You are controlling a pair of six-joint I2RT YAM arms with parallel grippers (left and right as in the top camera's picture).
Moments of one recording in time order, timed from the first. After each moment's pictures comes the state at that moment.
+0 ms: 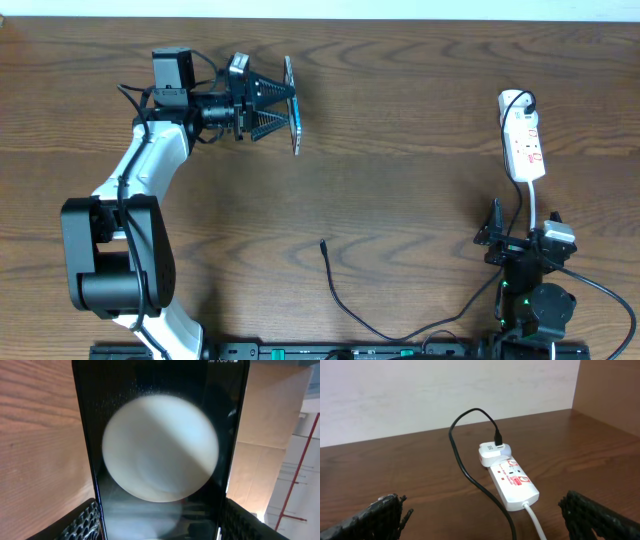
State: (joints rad) left arm 0.02 1.85 1.25 -0.13 1.35 -0.94; right arm -0.18 0.01 0.01 -0.07 0.02 0.09
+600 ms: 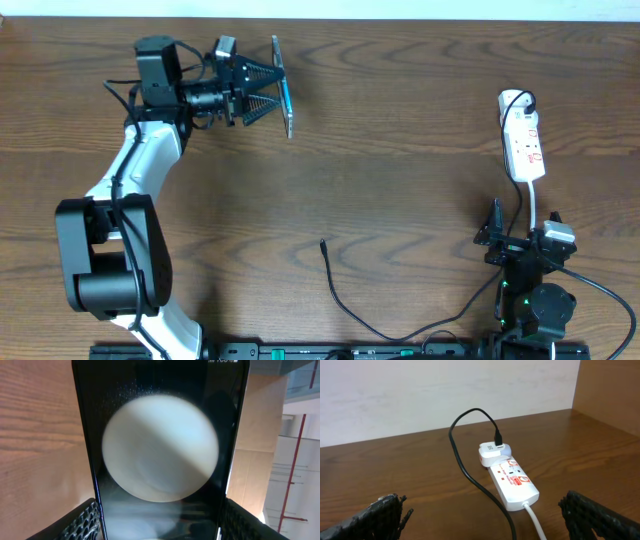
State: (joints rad) left arm 0.06 1.85 1.25 0.12 1.36 -1.11; right arm -0.18 0.01 0.01 -0.07 0.02 0.09
